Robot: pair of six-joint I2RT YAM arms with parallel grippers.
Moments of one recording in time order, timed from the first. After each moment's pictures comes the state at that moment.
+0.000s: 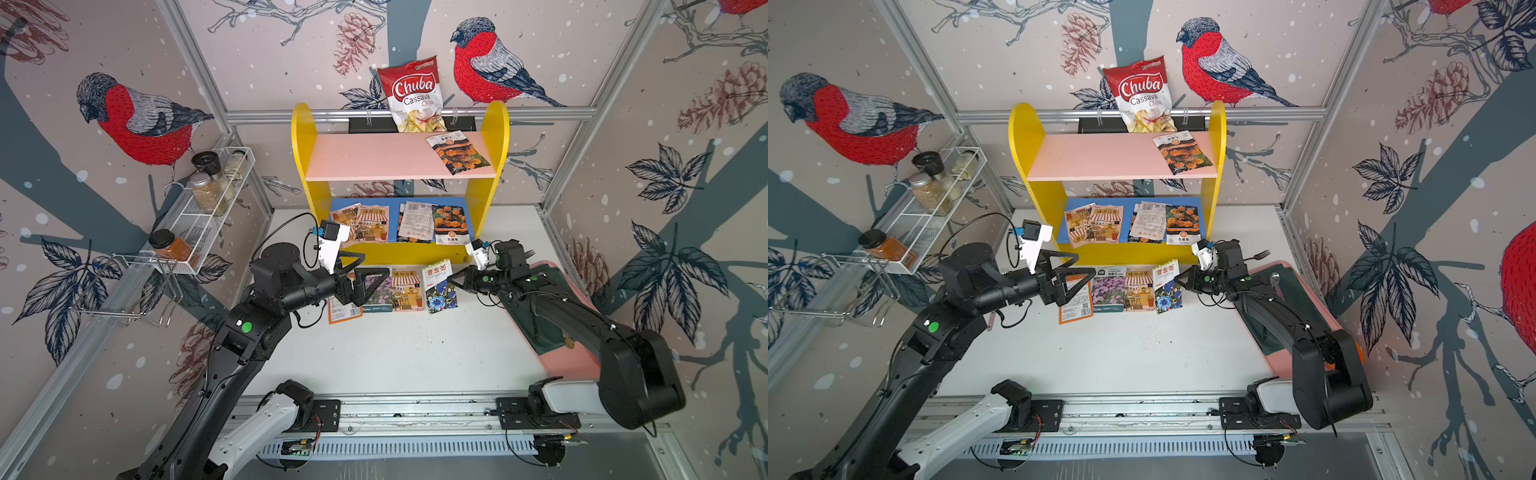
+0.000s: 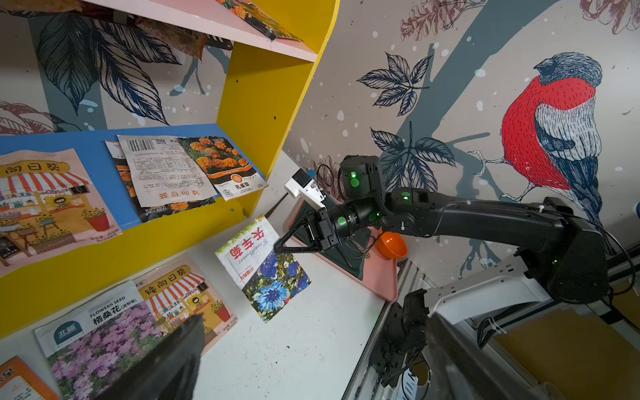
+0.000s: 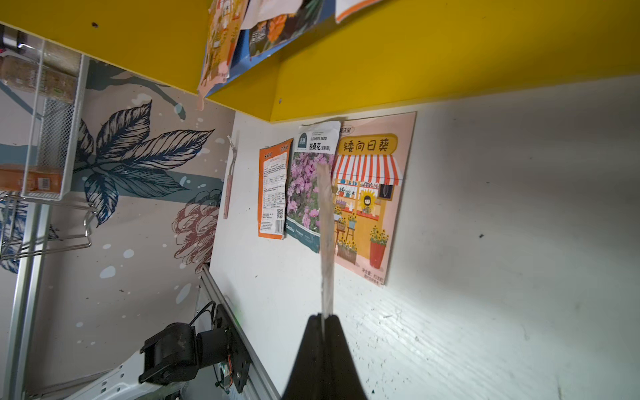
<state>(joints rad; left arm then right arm) -0.46 0.83 1.14 -0.53 0.57 -0.34 0.36 1.38 0.81 -0.17 -0.69 0.52</state>
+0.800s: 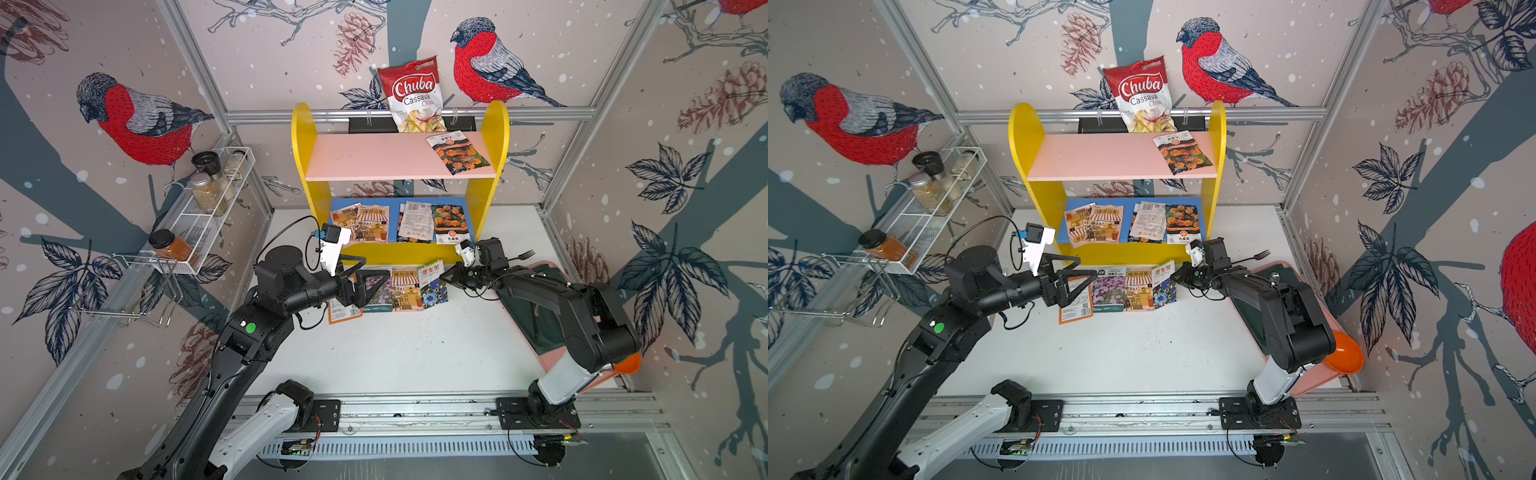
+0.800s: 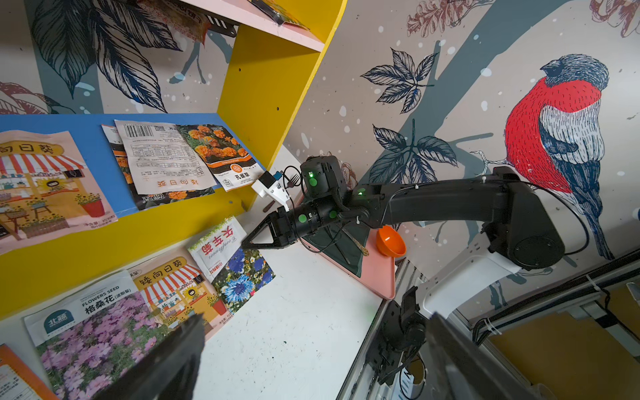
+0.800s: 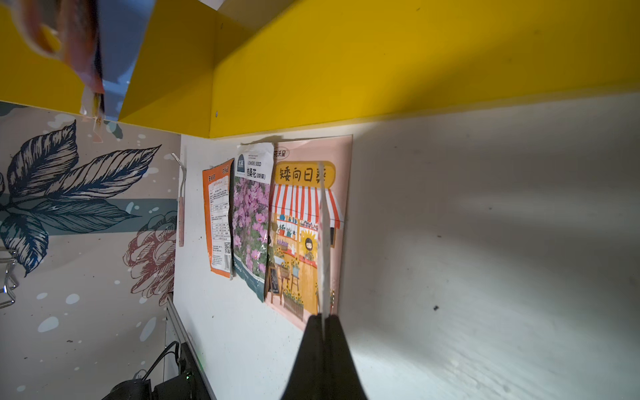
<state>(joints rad) -0.46 0.83 1.10 -0.51 0.58 -0.37 0.36 1.69 0.91 -0.05 -0.63 0.54</state>
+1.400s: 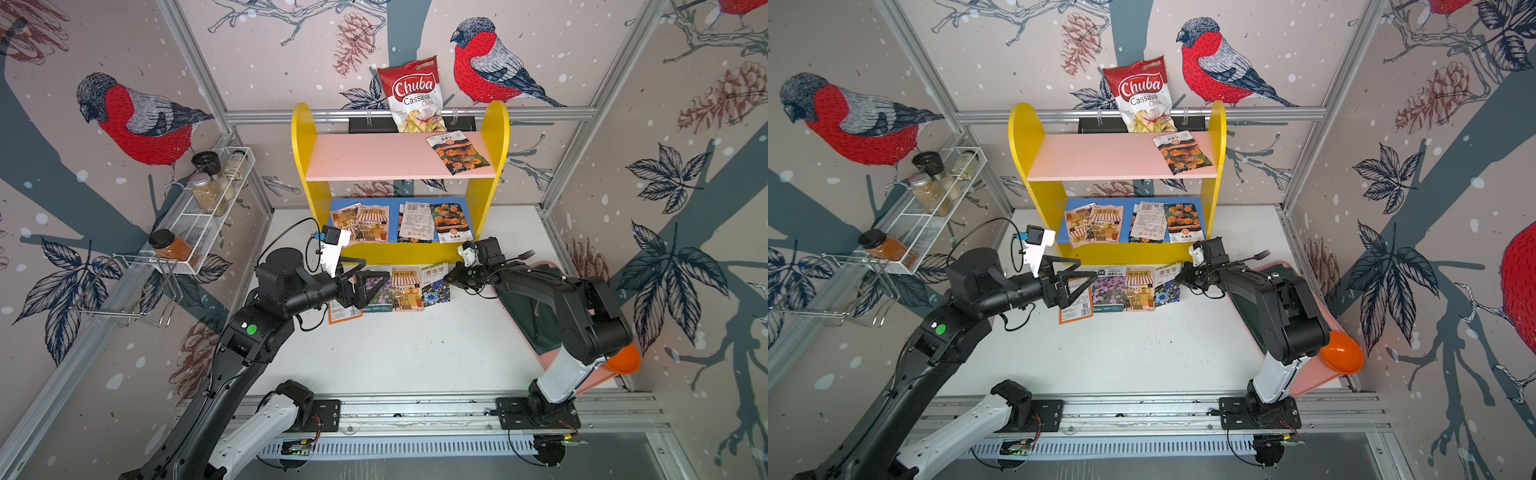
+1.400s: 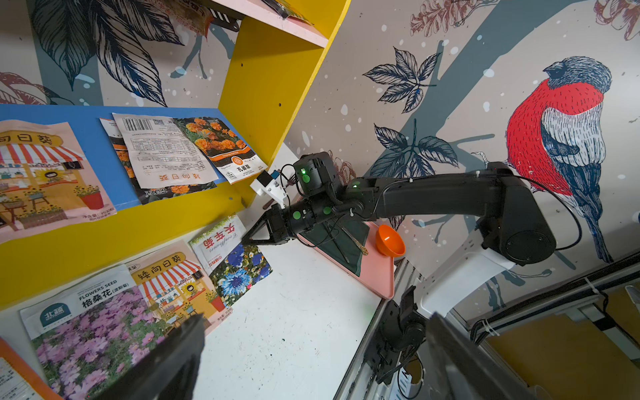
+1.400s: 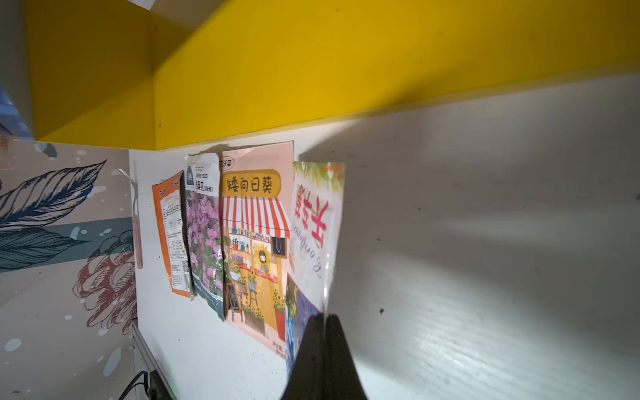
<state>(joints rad) -0.46 0.81 1.08 -0.50 0.57 -0.39 0.36 1.74 0.96 -0.17 -0.50 0.51</state>
